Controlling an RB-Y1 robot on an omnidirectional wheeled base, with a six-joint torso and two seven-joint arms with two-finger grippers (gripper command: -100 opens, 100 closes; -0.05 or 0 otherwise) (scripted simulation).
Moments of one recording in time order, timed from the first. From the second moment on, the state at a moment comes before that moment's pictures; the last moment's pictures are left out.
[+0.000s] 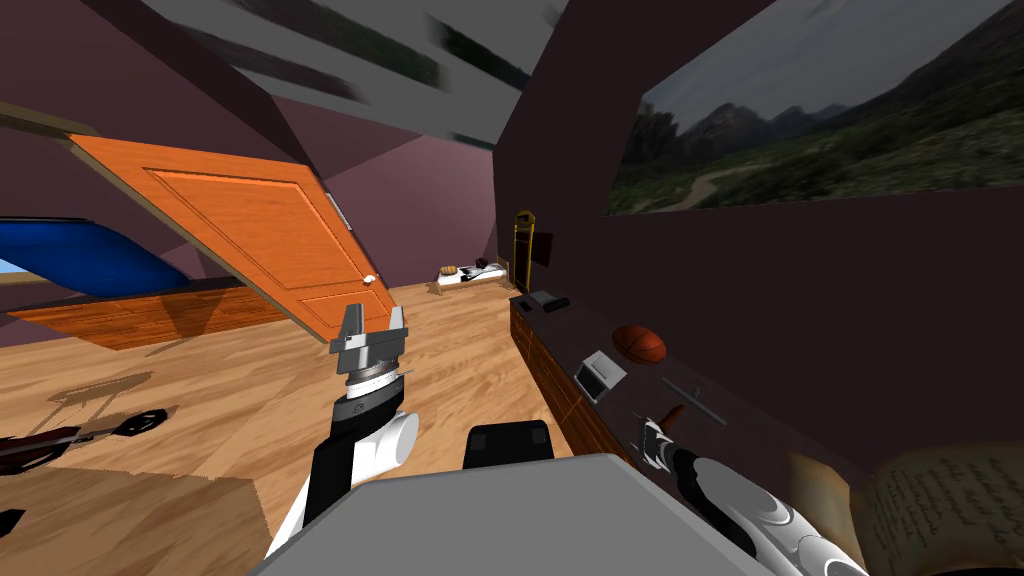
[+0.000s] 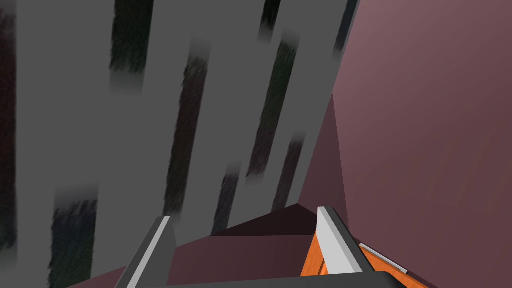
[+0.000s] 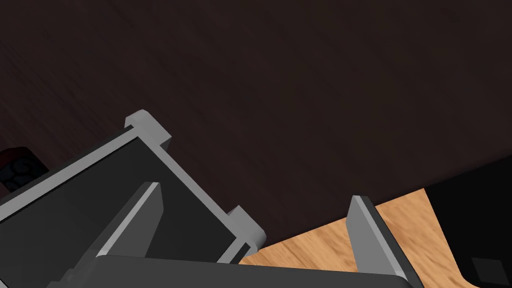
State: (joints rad) left arm 0.51 -0.05 0.00 -2.32 0.03 -0.56 0.12; right arm 0.44 -0.94 0.45 -1.19 0.95 -0.02 0.70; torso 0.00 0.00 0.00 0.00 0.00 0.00
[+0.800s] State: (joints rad) left arm 0.51 -0.05 0.00 -2.32 0.03 -0.56 0.12; right arm 0.43 -0.94 0.45 -1.18 0.96 -0.02 0.71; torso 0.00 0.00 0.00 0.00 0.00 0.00
